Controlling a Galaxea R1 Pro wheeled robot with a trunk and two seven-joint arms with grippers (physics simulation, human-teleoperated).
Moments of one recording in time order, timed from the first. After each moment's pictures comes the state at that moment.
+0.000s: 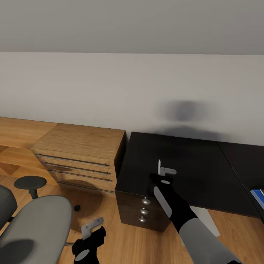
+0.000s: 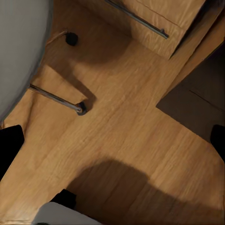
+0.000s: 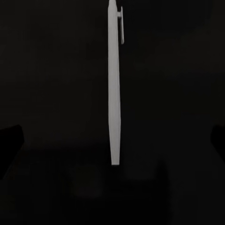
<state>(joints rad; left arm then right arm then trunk) -0.06 0.04 -0.54 -1.54 0.71 0.30 1.04 -0.70 0.11 0.31 -0.87 -0.39 0.35 -0.55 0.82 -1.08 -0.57</state>
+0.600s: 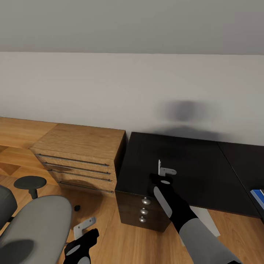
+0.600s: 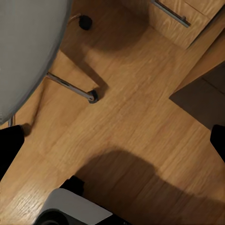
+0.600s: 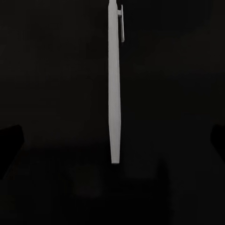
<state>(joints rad) -0.06 0.07 -0.45 -1.54 0.80 0.35 1.03 -0.69 0.11 0.31 -0.87 -0.39 0.35 -0.55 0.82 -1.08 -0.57</state>
